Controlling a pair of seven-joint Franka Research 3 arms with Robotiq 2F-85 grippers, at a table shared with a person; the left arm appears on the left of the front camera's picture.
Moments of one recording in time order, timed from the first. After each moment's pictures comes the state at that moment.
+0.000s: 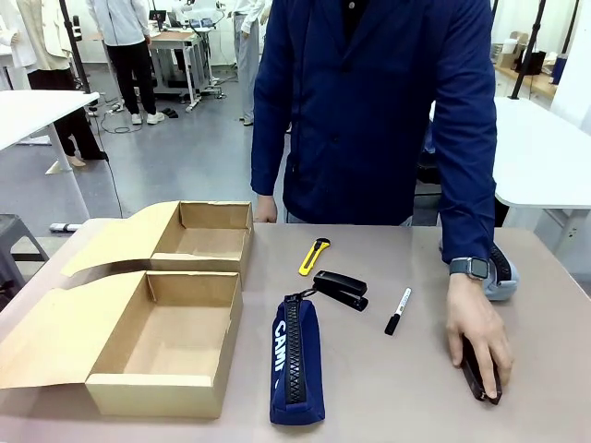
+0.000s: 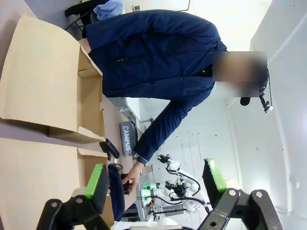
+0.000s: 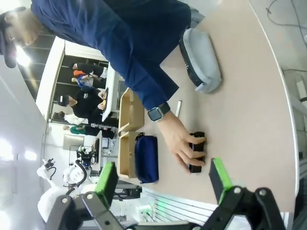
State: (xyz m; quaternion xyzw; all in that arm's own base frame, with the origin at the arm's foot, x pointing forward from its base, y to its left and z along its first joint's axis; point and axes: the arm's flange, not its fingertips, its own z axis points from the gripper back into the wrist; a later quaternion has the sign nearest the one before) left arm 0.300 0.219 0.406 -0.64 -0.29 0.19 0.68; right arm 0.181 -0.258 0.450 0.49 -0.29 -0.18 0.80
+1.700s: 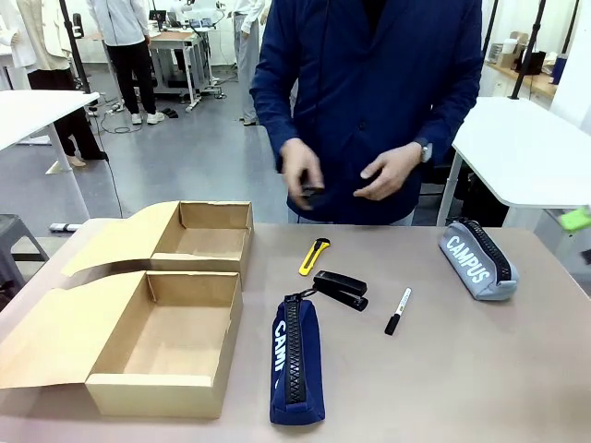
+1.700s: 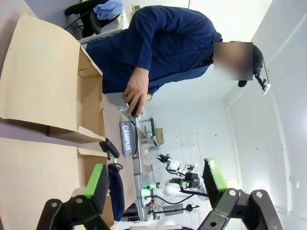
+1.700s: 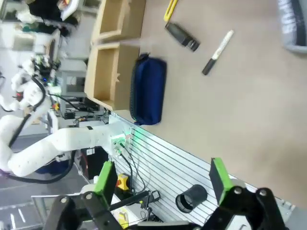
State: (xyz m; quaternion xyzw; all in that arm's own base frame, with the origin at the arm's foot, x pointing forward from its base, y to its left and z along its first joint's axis) left arm 0.300 0.218 0.406 -0.64 -0.29 0.19 0.68; right arm 0.278 0.005 0.527 0.38 -0.10 0.05 0.92
